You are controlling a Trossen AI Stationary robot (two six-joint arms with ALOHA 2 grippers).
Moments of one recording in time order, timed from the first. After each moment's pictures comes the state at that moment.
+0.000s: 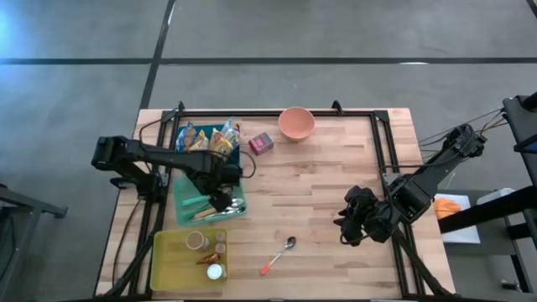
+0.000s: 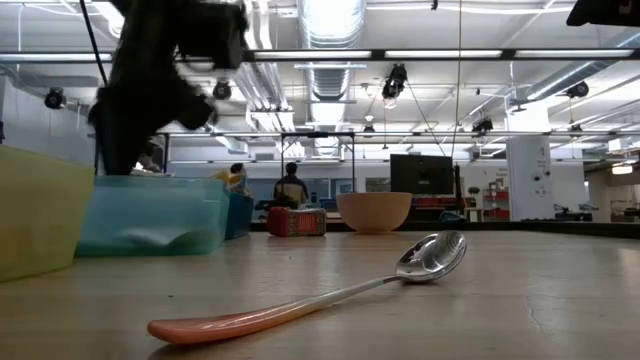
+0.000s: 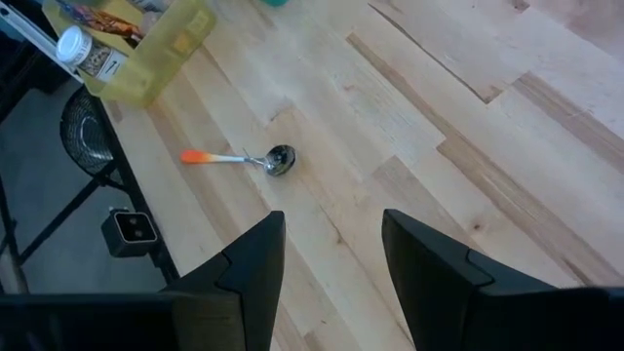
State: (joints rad) left arm 0.00 1.55 1.01 -1.15 0.12 -0.76; right arm 0.70 1.19 1.07 -0.90 0.44 1.37
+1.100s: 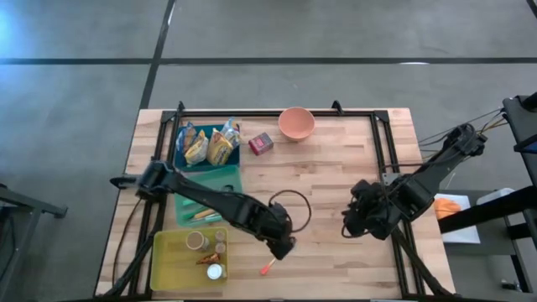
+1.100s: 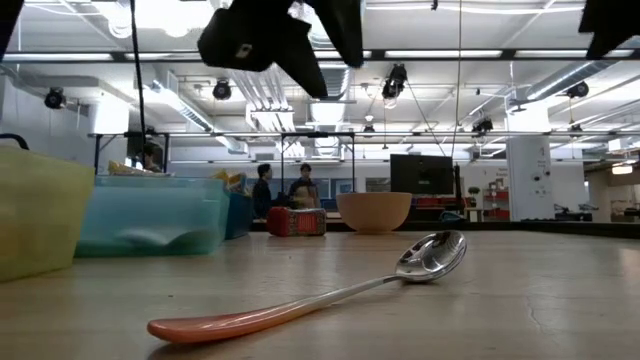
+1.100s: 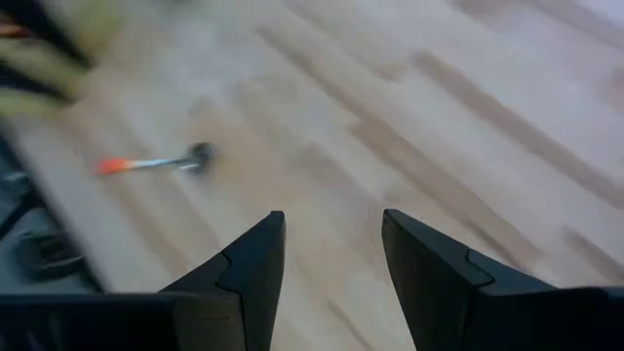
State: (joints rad) left arm -0.36 2.06 1.82 -0.94 -0.04 -1.10; right arm 0.70 1.18 1.07 -1.10 0.44 1.50
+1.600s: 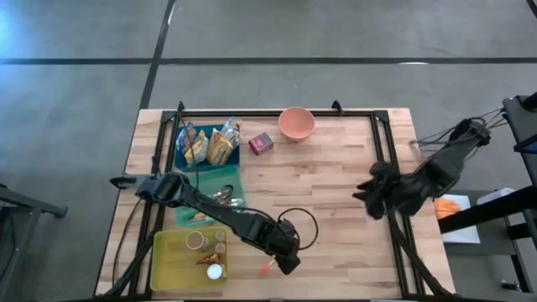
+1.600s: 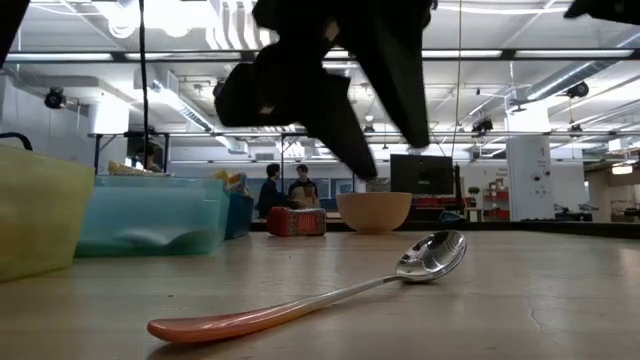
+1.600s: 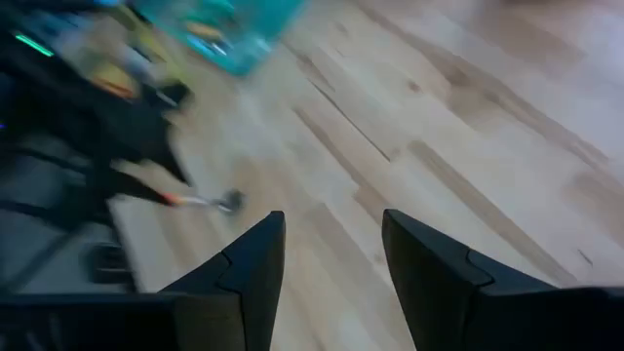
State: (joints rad) left arm -0.41 2.22 1.84 -0.77 -0.02 -1.11; right arm 0.70 0.92 1.07 -1.17 0.56 1.33
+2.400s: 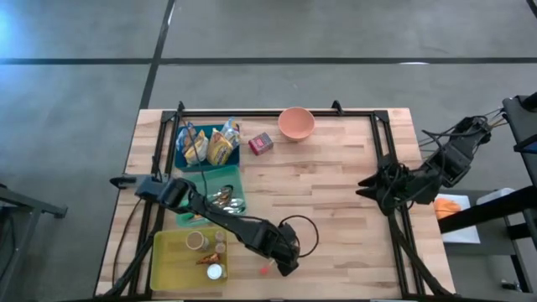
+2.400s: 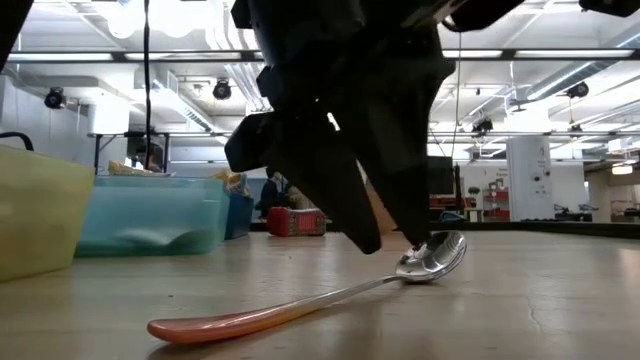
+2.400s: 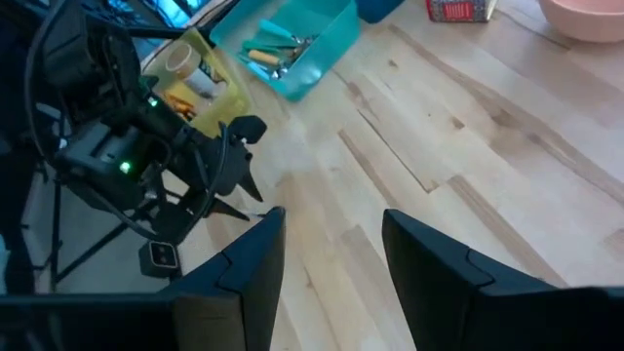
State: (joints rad) left arm -0.43 2.31 1.84 -0.75 -0.14 -1.02; right arm 0.70 0.81 1.08 -1.07 0.57 1.18
